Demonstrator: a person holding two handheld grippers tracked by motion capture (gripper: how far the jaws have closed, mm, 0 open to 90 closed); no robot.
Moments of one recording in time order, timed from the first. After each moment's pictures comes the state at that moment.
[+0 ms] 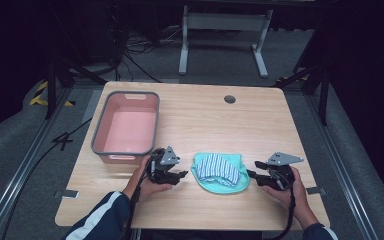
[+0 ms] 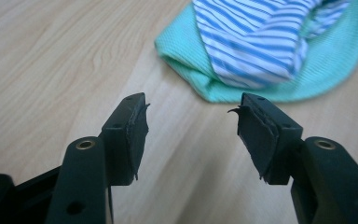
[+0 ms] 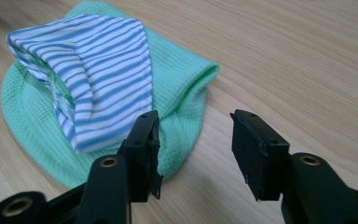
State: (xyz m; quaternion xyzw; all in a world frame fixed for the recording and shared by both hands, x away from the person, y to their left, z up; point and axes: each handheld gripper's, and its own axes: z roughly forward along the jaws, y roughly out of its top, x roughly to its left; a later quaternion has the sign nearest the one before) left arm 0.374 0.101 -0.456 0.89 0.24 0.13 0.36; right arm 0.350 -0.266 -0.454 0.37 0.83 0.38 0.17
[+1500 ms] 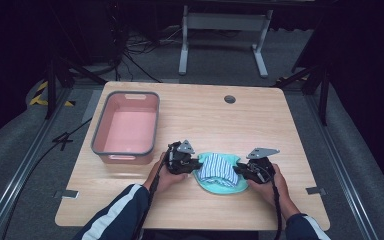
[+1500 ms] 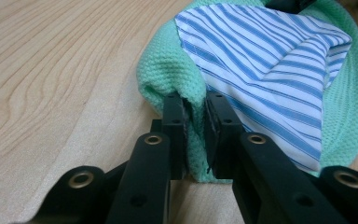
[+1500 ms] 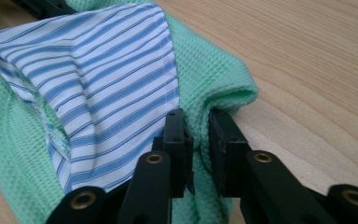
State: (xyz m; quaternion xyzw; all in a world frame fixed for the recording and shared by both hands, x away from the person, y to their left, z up) left arm 0.409 0.065 -0.479 0.88 0.25 0.03 0.40; right arm 0.377 -0.229 -0.475 0.38 0.84 0.36 0.12
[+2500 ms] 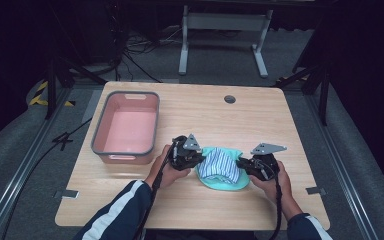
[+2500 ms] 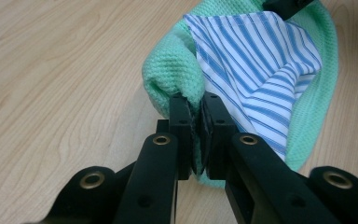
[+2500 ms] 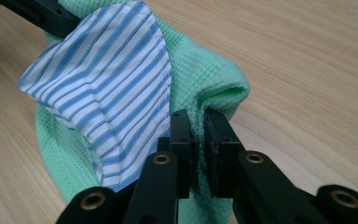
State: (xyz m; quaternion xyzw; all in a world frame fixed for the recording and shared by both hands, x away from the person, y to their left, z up) left arm 0.403 0.052 -0.432 0.90 0.22 0.09 0.38; right arm 0.371 -0.229 -0.443 0.39 0.83 0.38 0.14
